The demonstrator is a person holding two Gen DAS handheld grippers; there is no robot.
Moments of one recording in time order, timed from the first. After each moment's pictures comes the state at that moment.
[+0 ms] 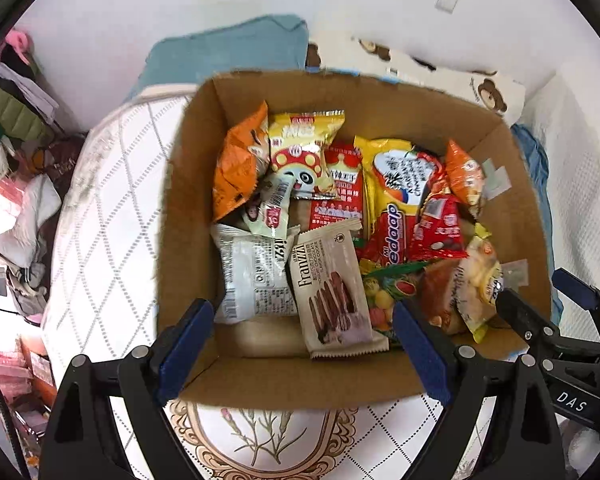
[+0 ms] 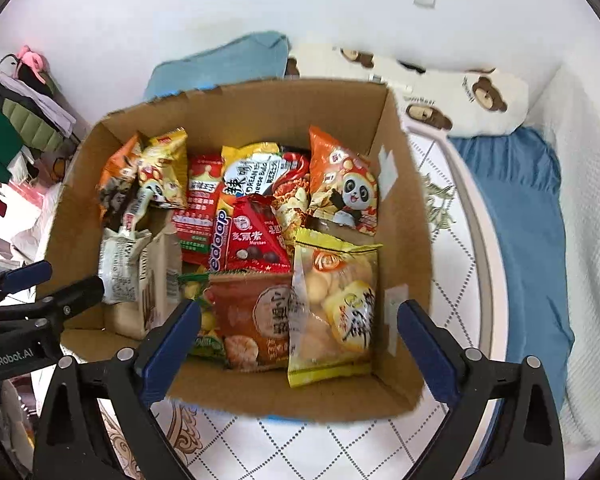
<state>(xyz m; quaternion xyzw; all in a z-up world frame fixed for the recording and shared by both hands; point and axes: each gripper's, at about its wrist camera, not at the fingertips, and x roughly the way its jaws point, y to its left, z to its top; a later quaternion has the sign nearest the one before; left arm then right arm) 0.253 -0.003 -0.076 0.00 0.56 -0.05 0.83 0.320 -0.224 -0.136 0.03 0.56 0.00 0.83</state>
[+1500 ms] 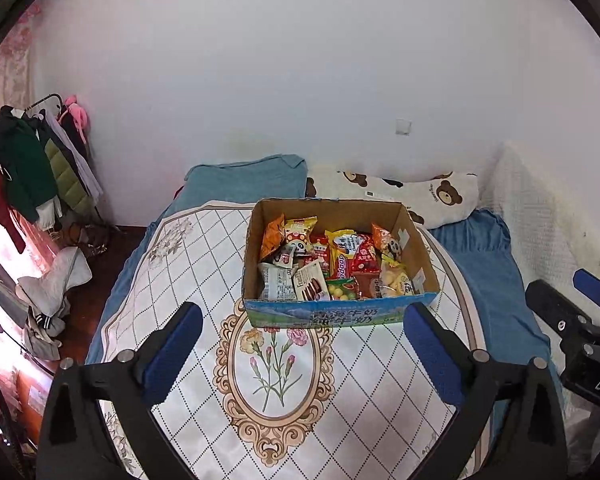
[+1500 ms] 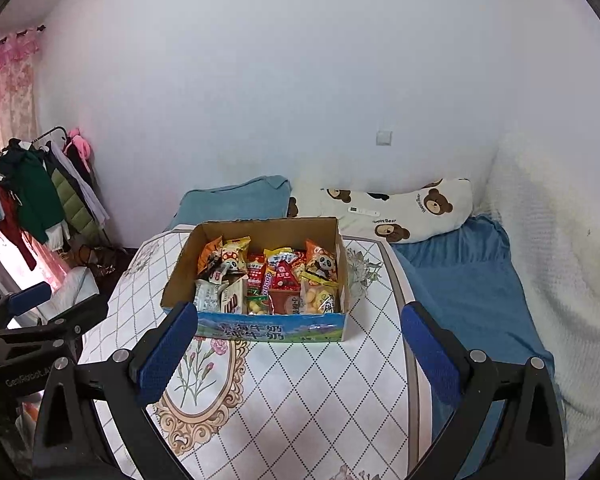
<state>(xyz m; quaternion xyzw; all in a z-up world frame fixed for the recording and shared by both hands) 0.006 -0.002 0.069 0.00 0.33 -0.03 0.94 0.044 -0.218 0.063 0.04 0.33 -0.01 0.94</state>
